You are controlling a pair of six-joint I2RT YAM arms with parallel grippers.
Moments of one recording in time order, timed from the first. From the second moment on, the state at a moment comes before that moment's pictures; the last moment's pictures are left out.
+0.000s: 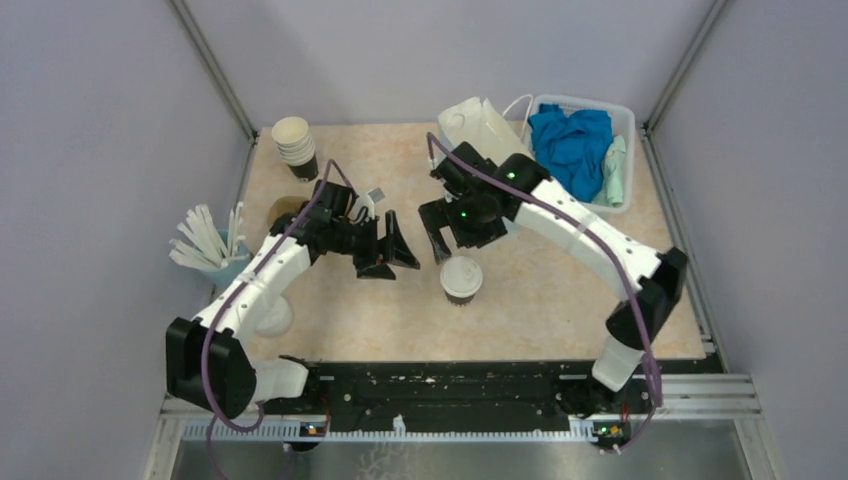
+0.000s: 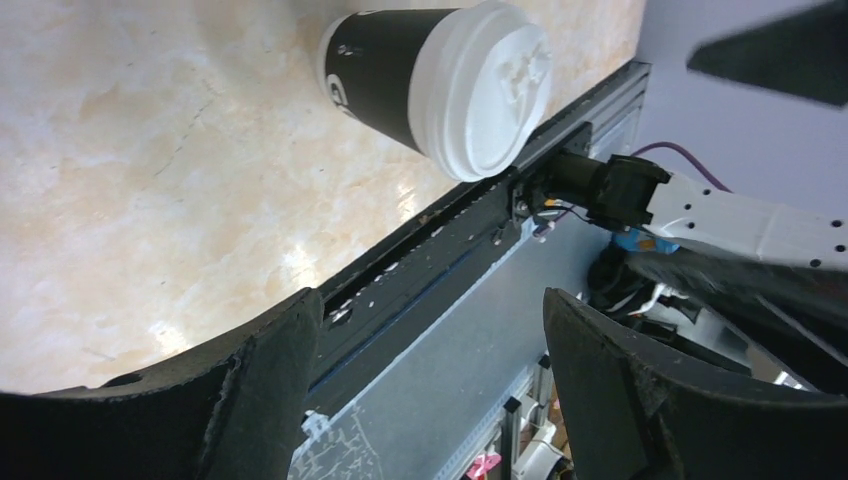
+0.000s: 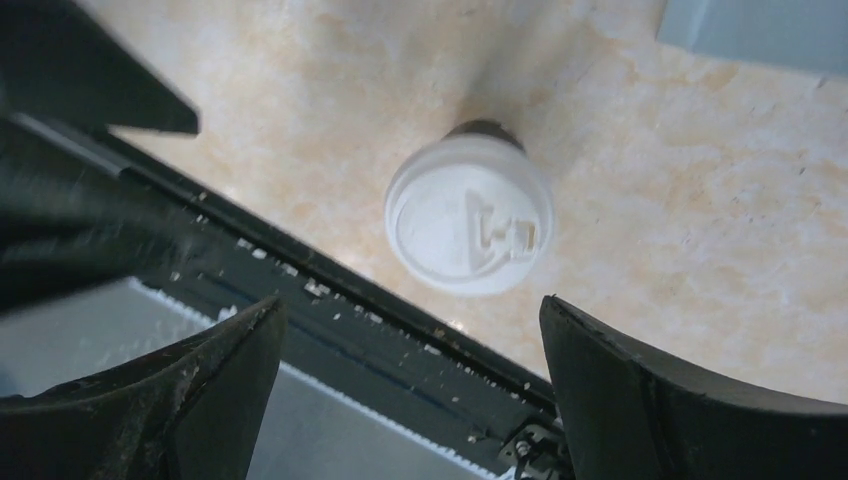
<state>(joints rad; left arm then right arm) -0.34 1.27 1.03 -0.75 0.70 -0.53 0.86 1.79 1.89 -1.26 0.00 0.37</state>
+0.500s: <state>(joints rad) -0.43 1.54 1.11 -0.52 0.81 -0.64 0.49 1.12 0.89 -0.67 -0.52 0.69</state>
